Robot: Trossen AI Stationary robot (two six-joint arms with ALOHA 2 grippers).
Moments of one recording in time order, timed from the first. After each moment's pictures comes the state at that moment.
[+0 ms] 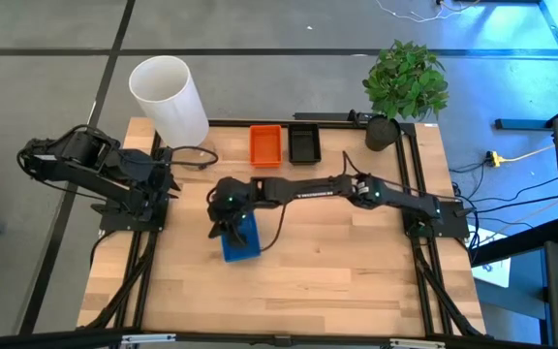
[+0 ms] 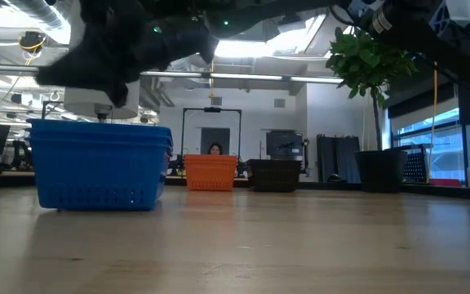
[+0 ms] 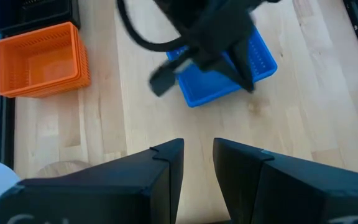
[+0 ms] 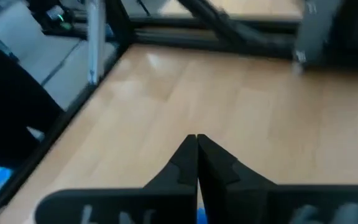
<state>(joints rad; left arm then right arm) -0.21 0.81 1.27 -1.35 -0.14 0.00 0.02 2.55 2.33 -0.39 -0.50 -0.03</state>
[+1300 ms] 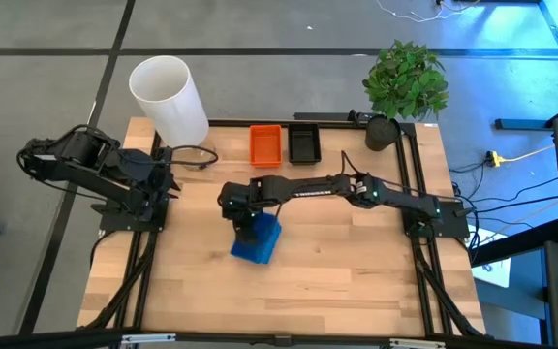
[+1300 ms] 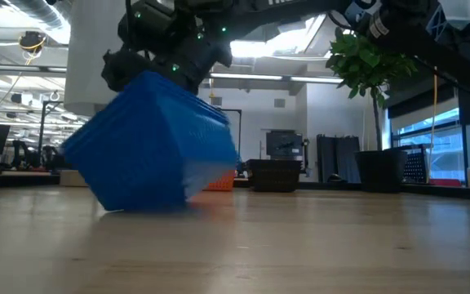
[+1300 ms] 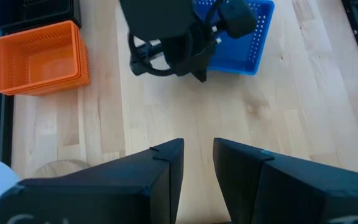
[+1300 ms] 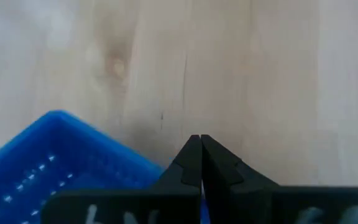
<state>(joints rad) -0.21 0.81 1.27 -1.35 -0.14 -0.02 0.02 2.58 2.35 -0.79 -0.25 0.02</state>
